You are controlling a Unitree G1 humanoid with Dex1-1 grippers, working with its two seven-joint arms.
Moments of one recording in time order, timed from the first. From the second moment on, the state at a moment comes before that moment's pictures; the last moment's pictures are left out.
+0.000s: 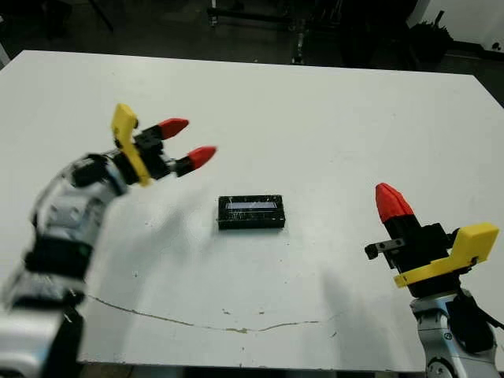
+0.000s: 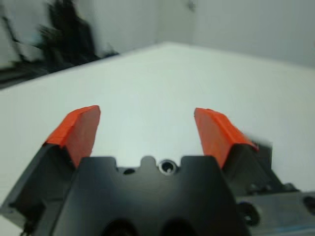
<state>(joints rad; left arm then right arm) -0.51 0.12 0.02 0.16 -0.23 0.22 -0.62 0.23 -0.31 -0.27 -0.44 0.48 0.12 0.38</state>
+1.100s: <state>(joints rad) -0.43 0.01 -0.32 0.11 -0.09 0.59 -0.31 0.24 -0.31 -0.25 -0.44 0.48 0.12 0.37</state>
